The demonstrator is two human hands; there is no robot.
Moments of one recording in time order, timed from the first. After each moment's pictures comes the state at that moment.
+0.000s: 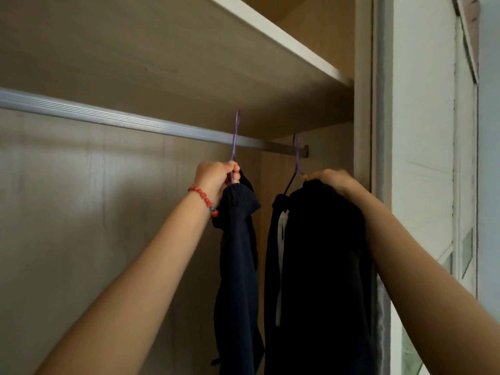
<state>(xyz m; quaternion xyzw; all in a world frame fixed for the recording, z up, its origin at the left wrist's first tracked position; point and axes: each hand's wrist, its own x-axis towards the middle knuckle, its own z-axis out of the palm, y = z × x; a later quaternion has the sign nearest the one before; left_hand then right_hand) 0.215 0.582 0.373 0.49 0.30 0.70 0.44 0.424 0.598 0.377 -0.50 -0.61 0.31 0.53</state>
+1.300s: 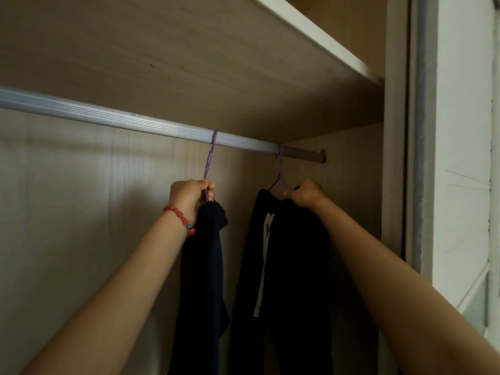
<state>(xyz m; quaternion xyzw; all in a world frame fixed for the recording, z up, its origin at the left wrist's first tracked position) 0.155 0.613 0.355 0.41 0.37 0.74 0.37 0.365 0.704 0.372 -0.55 -0.70 0.14 0.43</state>
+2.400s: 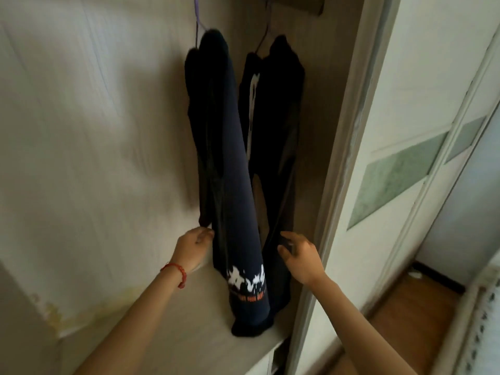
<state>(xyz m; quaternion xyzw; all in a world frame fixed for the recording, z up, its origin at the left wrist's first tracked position) 0.187 0.464 0.004 0.55 0.68 0.43 0.24 0.433 0.492 -0.010 -0.56 -0.74 0.21 0.32</state>
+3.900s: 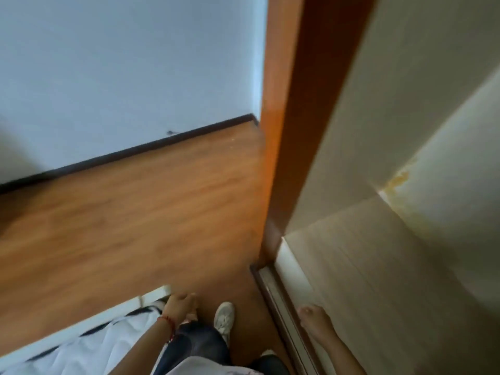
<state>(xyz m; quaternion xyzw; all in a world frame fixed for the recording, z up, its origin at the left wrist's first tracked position) 0.336 0.022 -0.279 -0.50 0.64 0.56 0.16 0.245 0.328 -0.276 -0.08 -0.86 0.29 -0.41</state>
